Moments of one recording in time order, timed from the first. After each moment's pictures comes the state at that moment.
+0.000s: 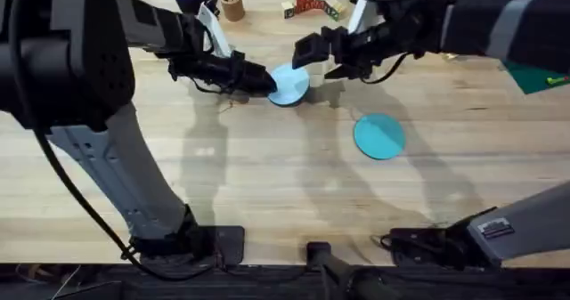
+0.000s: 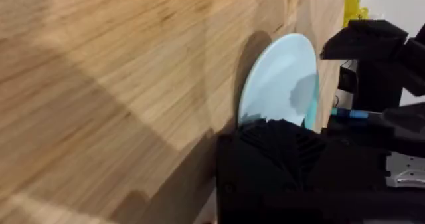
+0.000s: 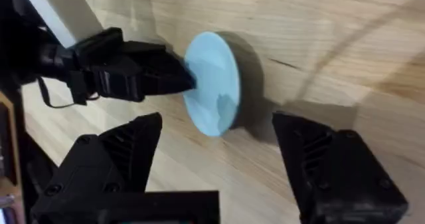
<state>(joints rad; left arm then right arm) 0.07 2.09 1.20 -0.65 1.08 0.20 0.36 1.75 1.16 -0.39 -0.51 0.43</state>
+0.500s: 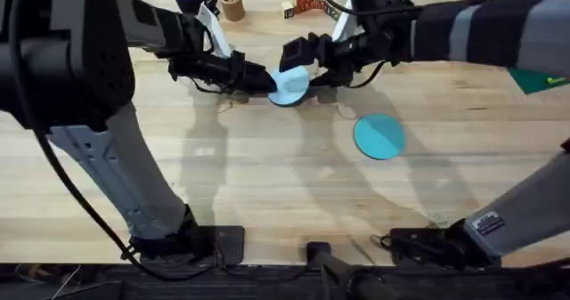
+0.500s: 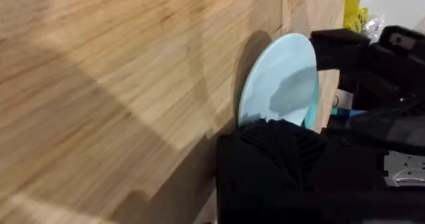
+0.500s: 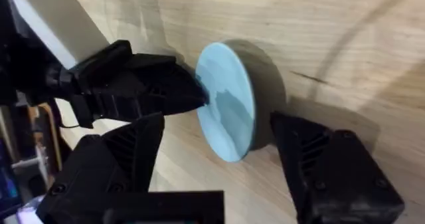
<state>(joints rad) 0.07 2.09 1.20 -0.65 1.08 0.20 0.39 1.87 1.16 -0.24 -0.57 0.58</state>
